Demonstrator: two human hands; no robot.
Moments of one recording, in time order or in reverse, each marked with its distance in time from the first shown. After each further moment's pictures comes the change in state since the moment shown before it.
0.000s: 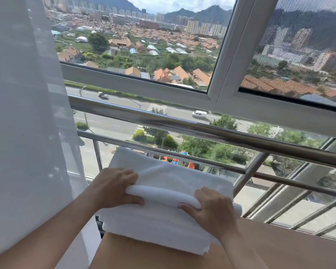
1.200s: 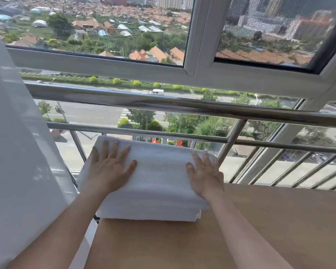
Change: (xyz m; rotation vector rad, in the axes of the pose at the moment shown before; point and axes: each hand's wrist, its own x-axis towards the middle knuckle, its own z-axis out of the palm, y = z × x) left_hand 0.020 0.023 0.040 0.000 -0.439 -0.578; right_hand -0.003 0.015 0.019 0.052 -0.563 0.733
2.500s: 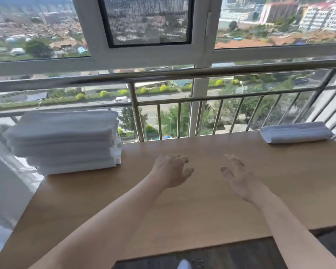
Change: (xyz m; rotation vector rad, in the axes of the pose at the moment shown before) left_hand -0.284 0.497 0.034 0.008 -0.053 0.585; right_hand -0.287 0.471 -0.105 0.312 0.028 0.044
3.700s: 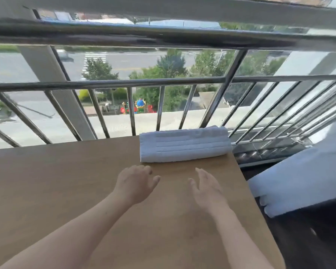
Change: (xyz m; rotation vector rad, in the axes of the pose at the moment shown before) left_hand 0.454 0.401 0.164 -0.092 -0.165 -0.171; right_hand 0.259 0.506 -0.233 -0.102 -0.156 0.252
